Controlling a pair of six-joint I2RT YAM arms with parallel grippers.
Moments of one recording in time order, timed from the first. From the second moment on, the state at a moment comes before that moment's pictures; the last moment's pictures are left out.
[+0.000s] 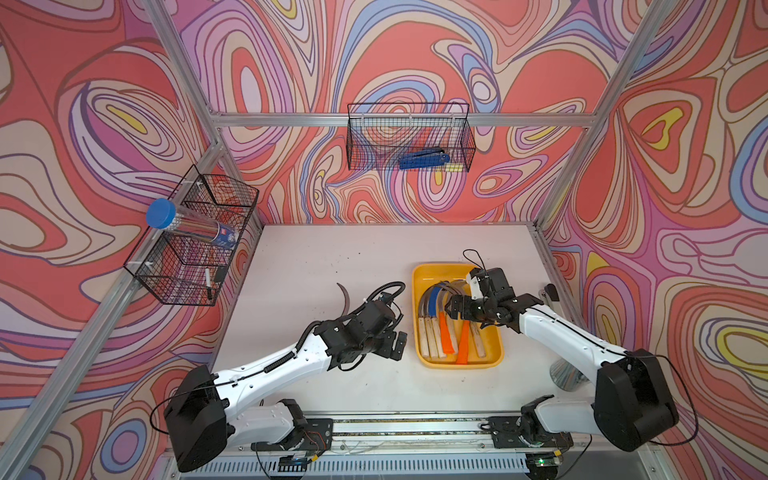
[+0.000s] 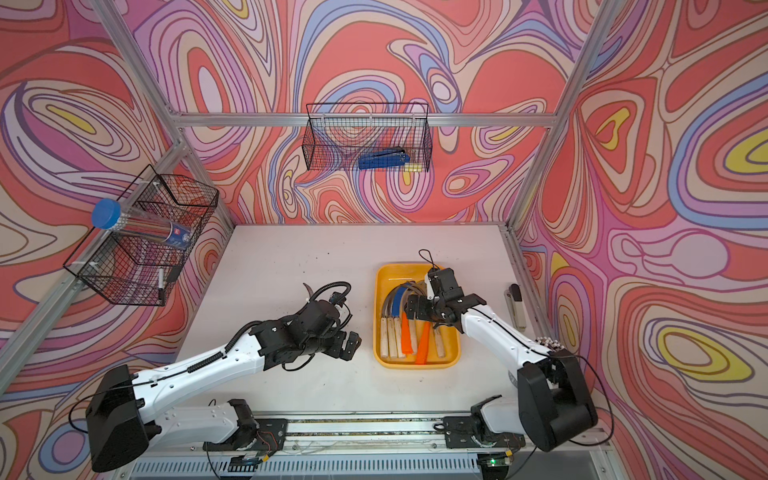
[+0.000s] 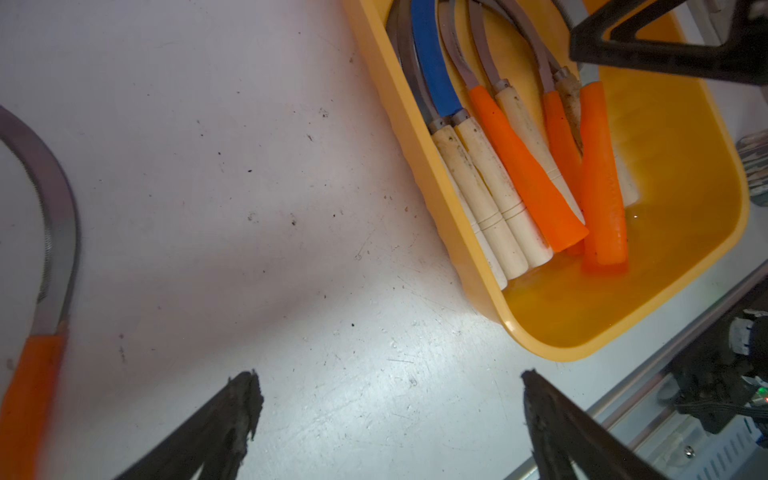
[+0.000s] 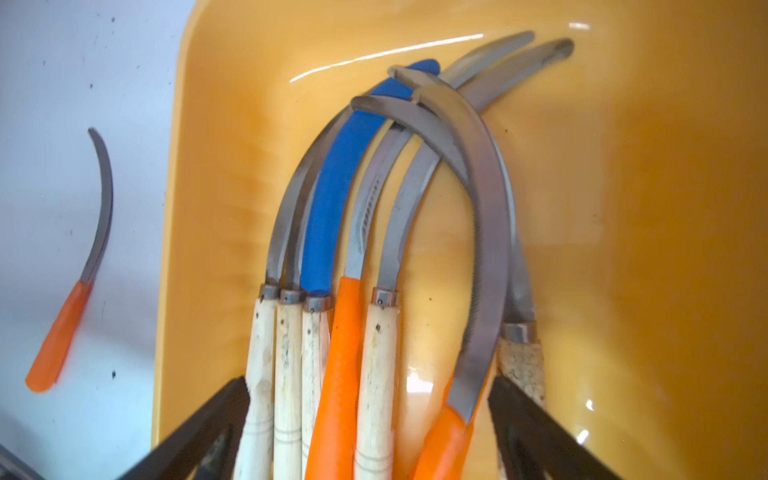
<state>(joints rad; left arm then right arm) -0.90 1.22 0.85 -0.57 -0.12 -0.51 0.35 1.32 0.84 -0.47 -0.16 0.41</state>
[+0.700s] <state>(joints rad) -0.46 1.24 0.77 -0.63 -0.15 -0.58 0.35 1.21 0.81 -0.47 -0.28 0.46</state>
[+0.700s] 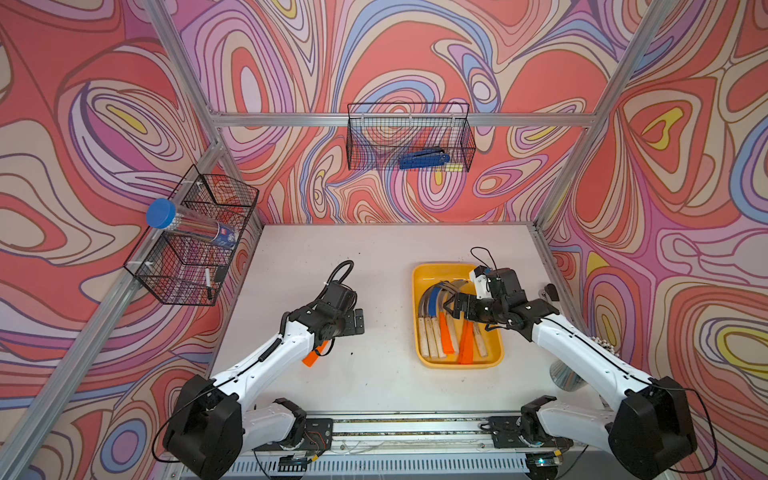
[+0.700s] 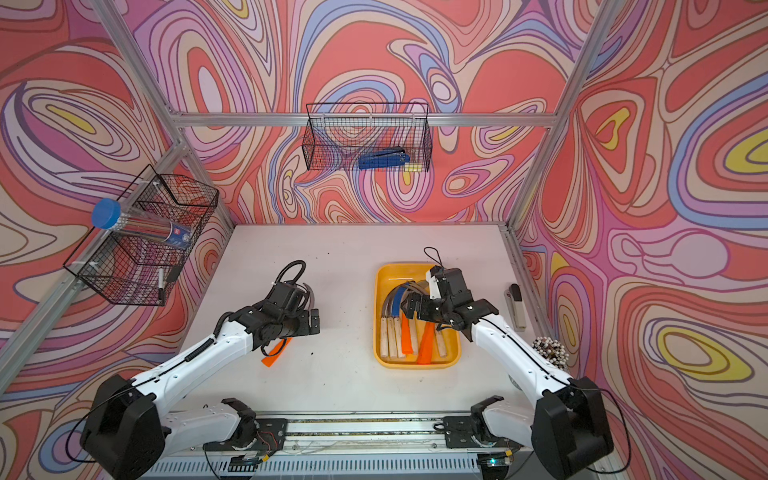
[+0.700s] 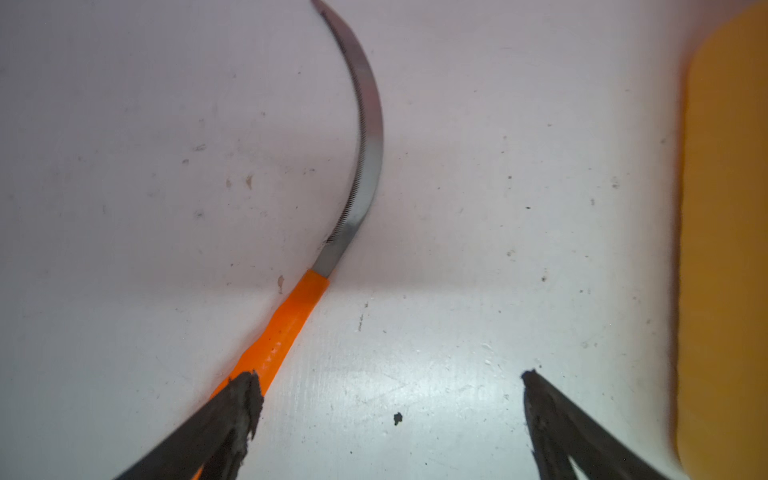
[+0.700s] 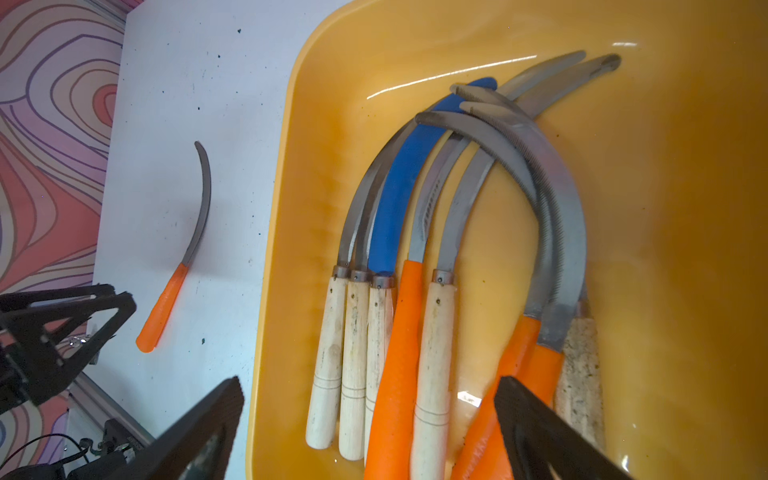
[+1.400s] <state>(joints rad) -0.27 1.44 0.70 -0.48 0.01 -0.60 0.35 1.20 0.78 -0.41 -0.34 0.49</state>
